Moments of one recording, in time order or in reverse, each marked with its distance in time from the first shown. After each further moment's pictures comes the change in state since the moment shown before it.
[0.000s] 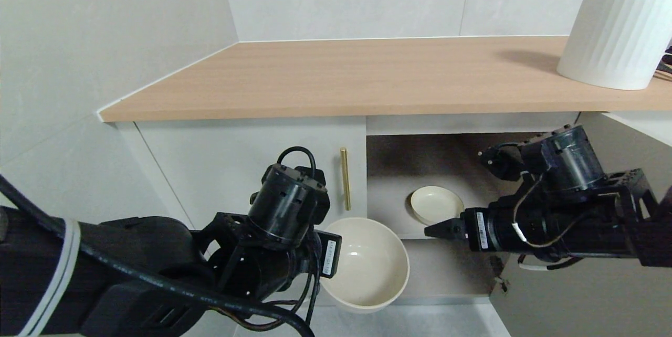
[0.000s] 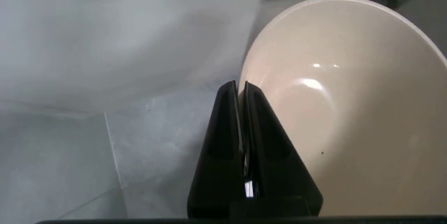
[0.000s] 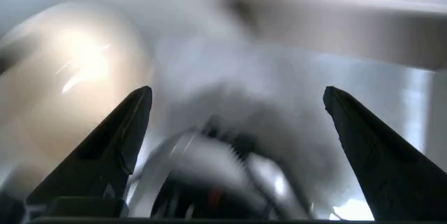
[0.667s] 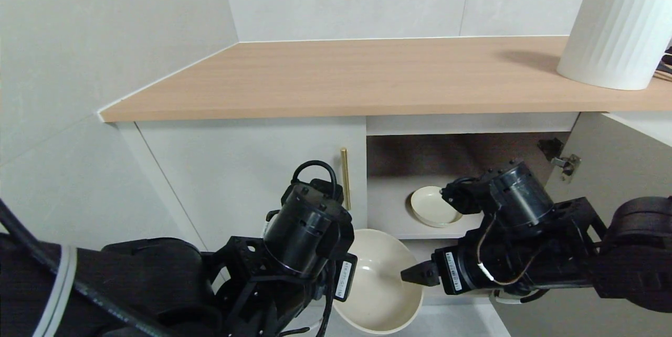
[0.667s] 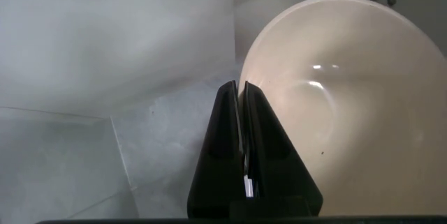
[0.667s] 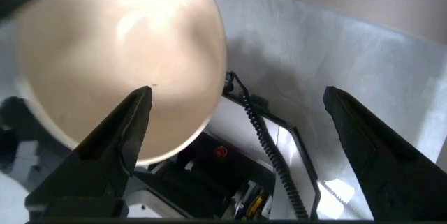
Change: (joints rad) left arm -0.105 -0.006 0.018 0.000 0.081 -0.001; right arm 0.107 0.112 0.019 -0.019 0.003 -0.012
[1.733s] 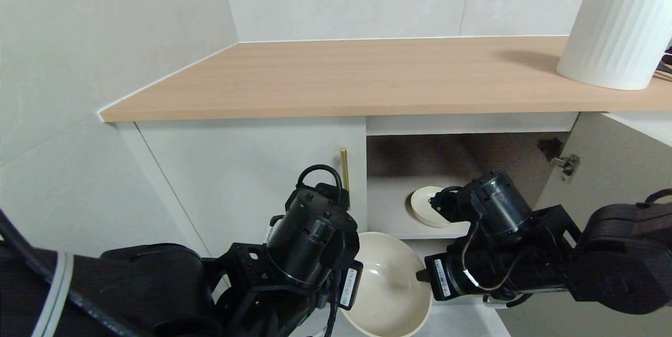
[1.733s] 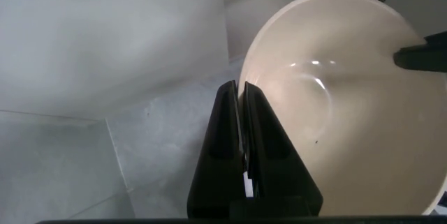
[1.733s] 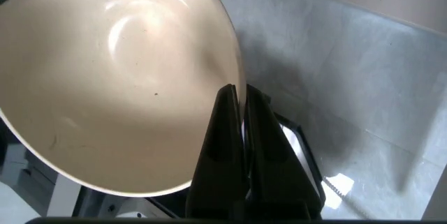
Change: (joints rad) left arm -0.013 -0.005 0.006 0.000 -0.003 -0.002; right arm 0.001 0.056 0.000 -0.015 0.000 0.001
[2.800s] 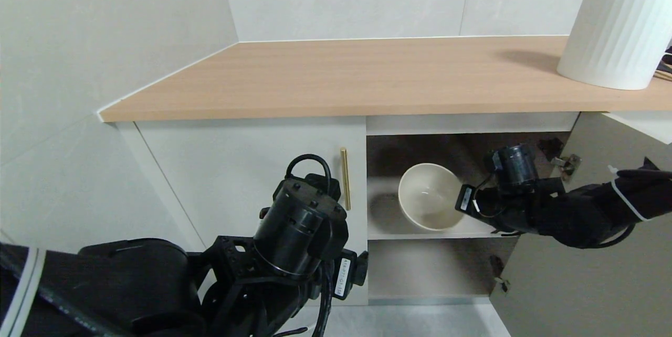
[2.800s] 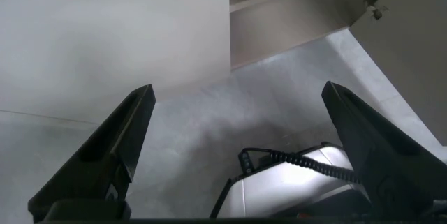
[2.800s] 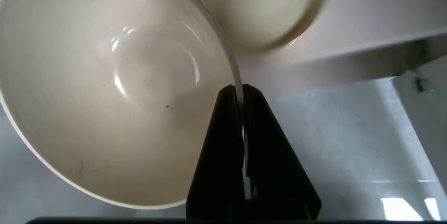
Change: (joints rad) left arm 0.006 -0.029 -0.001 -0.006 0.002 -0.009; right arm -0.334 0.214 -0.100 -0.318 -0.252 0.239
